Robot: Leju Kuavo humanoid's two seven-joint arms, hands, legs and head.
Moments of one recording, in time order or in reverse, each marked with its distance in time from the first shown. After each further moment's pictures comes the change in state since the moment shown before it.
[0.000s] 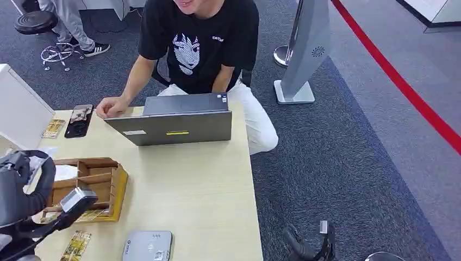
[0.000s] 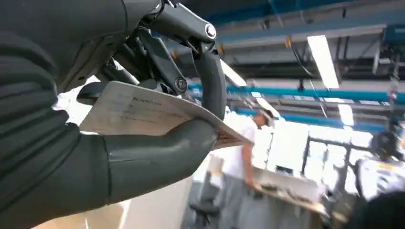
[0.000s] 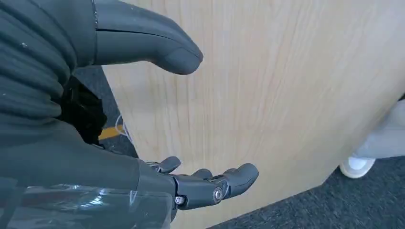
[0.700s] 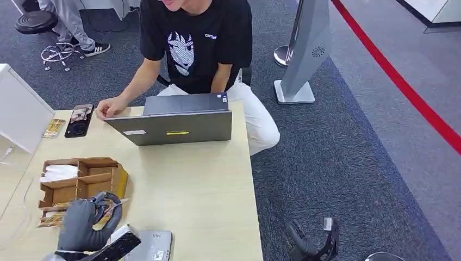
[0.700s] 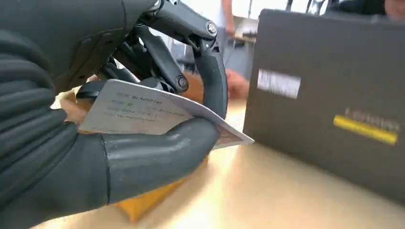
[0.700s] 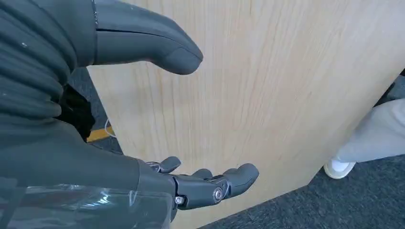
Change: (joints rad) left arm 0.158 -0.044 -0.185 0.086 0.235 -0.224 0.042; right arm 0.001 0.000 -0.022 -0.047 -0.003 -0.009 0.012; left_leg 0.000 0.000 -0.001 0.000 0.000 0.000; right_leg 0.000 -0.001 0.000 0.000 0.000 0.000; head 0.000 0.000
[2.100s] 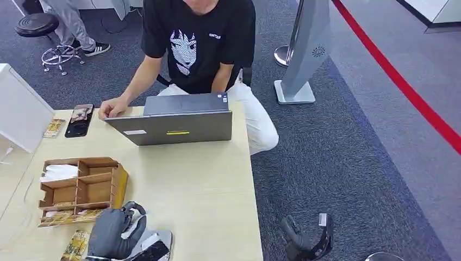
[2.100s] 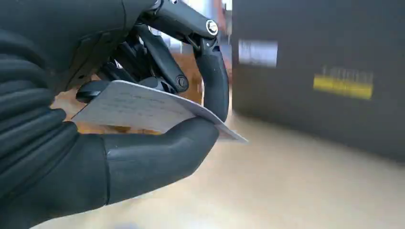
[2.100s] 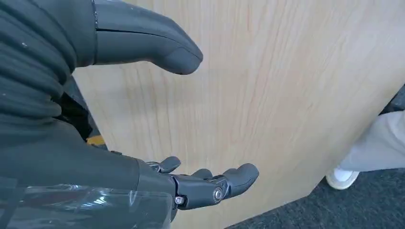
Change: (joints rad) left arm -0.038 0.019 -0.184 0.059 -0.126 0.128 0.113; right arm -0.026 0.000 0.061 0.016 -0.045 -0.021 -0.012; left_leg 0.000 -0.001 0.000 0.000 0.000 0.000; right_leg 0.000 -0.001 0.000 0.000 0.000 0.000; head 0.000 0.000
